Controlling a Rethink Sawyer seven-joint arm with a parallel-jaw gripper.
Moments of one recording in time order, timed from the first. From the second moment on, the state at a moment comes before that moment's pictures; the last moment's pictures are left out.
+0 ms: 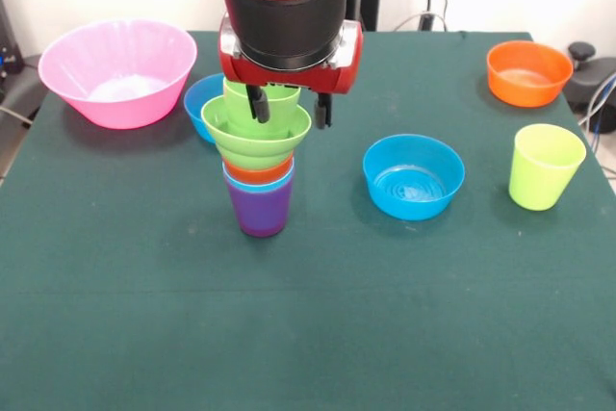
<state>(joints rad) -0.32 -0.37 0.17 0.87 -0.19 1.41 1.75</state>
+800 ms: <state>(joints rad) -0.32 -0.38 0.17 0.91 -0.19 1.37 1.75</state>
